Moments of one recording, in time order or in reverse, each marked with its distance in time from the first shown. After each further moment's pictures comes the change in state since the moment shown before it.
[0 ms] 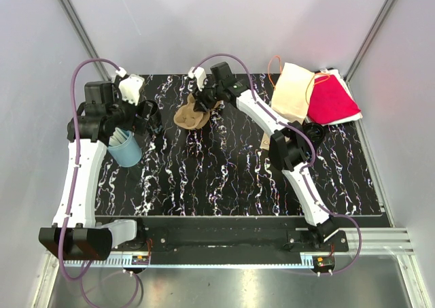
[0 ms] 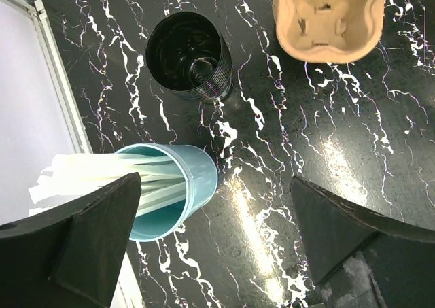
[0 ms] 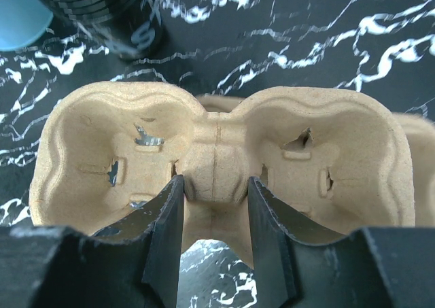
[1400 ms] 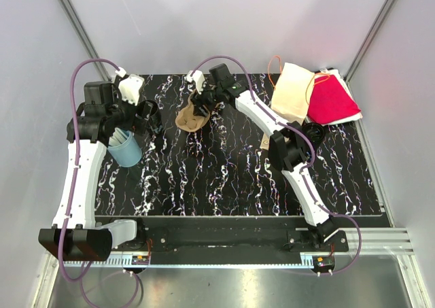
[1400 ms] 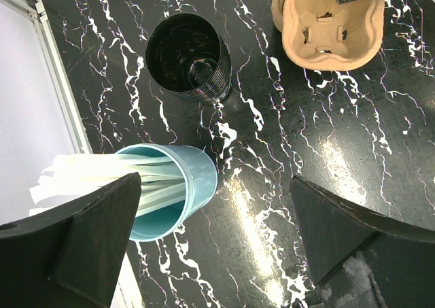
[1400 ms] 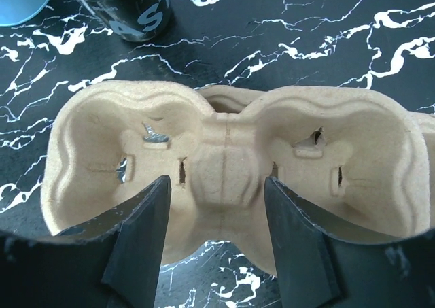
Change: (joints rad) left arm 0.000 -0.006 0.000 0.000 0.004 0.000; right arm 0.009 -0.001 -0.017 -0.039 0.002 -0.061
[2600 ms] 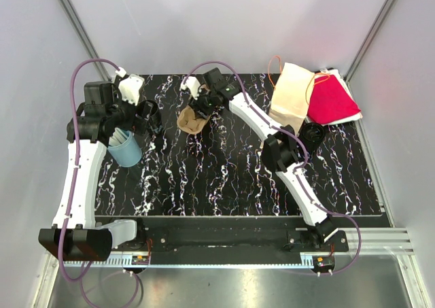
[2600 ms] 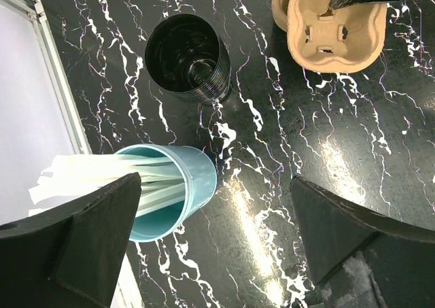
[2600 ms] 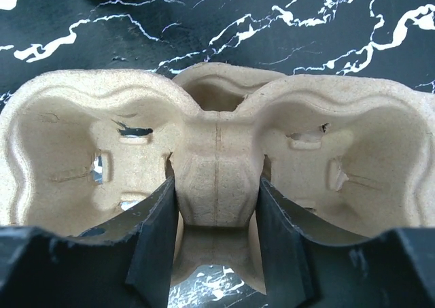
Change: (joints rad) left arm 0.000 0.000 0.000 0.000 0.003 0.000; right arm 0.037 0.111 0.187 -0.172 0.145 -0.089
